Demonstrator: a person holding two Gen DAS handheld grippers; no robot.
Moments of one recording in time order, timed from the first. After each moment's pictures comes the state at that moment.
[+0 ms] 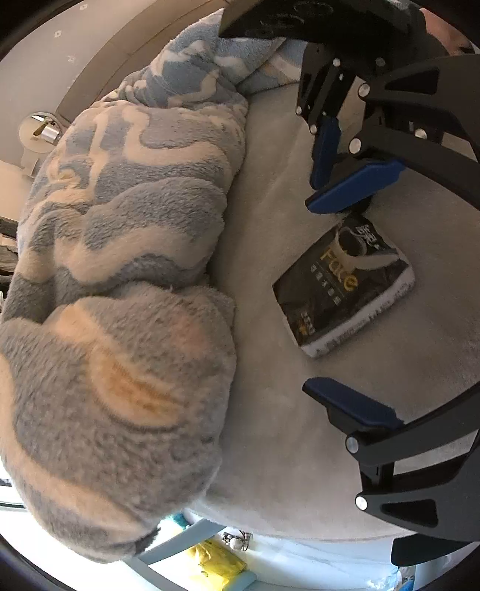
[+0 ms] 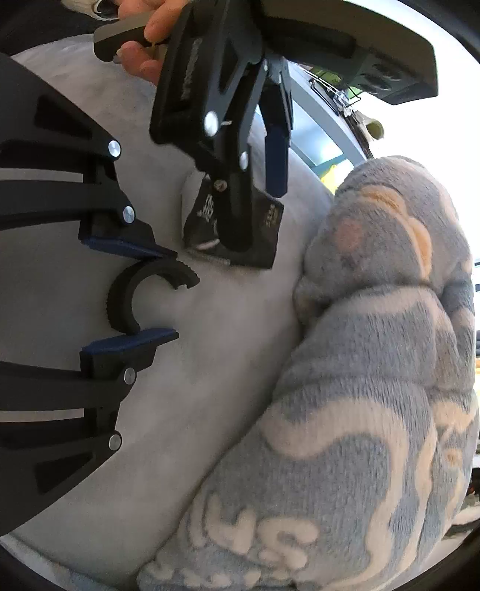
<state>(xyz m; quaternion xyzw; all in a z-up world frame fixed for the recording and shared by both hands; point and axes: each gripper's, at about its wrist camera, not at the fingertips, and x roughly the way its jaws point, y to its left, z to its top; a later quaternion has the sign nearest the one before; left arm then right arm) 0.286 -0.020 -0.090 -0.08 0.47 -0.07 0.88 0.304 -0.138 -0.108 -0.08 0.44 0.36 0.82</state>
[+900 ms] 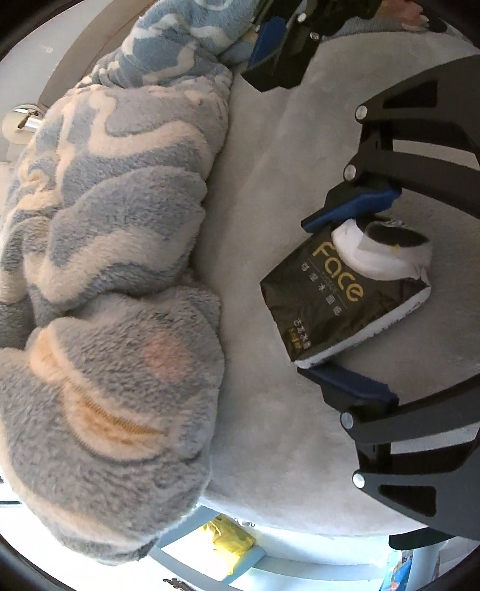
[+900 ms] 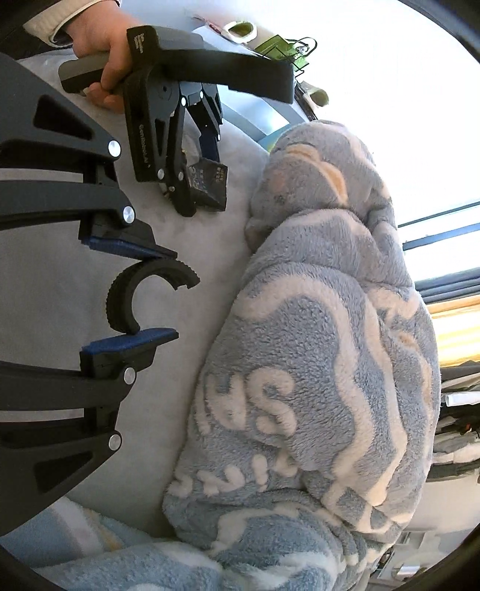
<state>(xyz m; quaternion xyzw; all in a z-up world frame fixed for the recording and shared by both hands) 0.274 -0.041 -0.110 -0.03 0.47 -0.02 0.88 0.305 -0.209 -0.062 -0.02 0.41 0.29 0.86</state>
